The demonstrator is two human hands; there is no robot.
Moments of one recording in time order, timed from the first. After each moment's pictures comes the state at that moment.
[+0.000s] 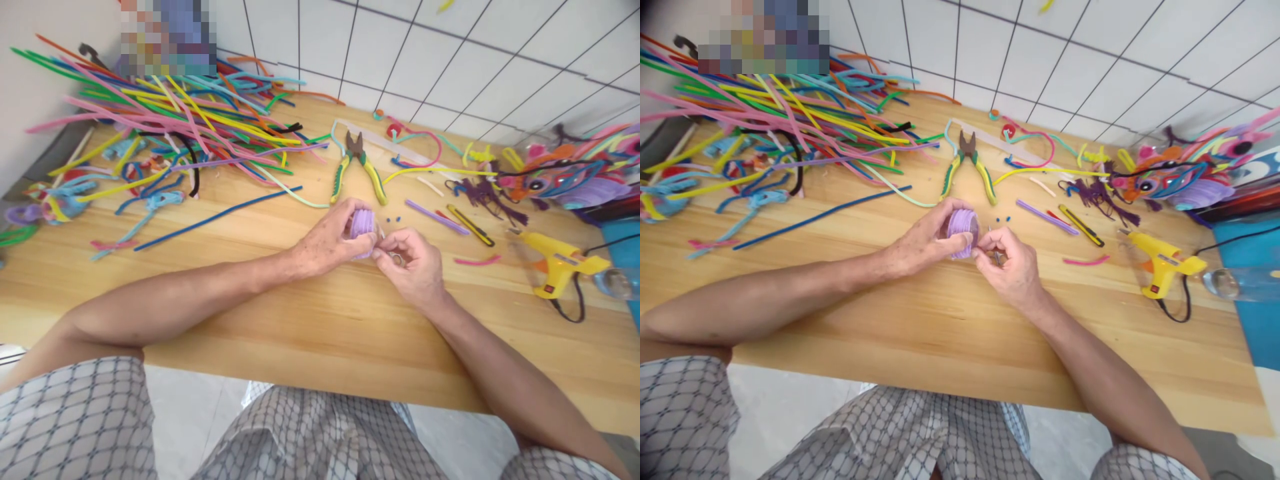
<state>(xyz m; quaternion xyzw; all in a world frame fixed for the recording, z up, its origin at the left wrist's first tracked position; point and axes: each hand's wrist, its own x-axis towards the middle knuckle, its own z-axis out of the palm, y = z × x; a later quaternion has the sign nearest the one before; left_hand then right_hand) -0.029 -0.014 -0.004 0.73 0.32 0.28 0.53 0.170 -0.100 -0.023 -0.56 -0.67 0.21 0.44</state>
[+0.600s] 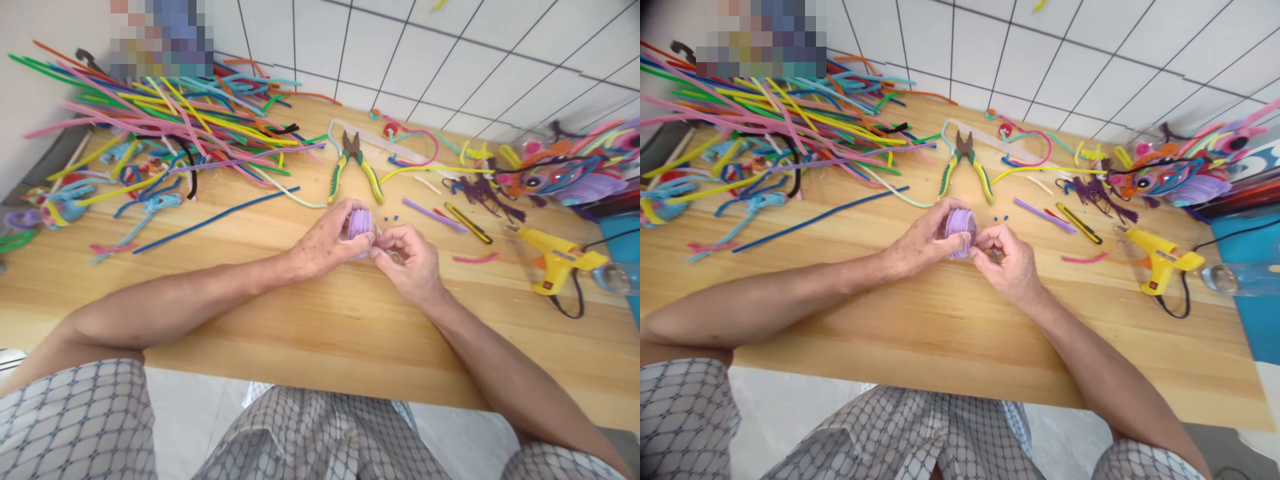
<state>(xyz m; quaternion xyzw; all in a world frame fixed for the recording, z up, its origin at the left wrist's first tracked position) -0.029 -0.015 -0.009 0.75 0.32 0.30 0.50 0.170 -0.099 -0.022 -0.56 -0.66 0.24 0.44</state>
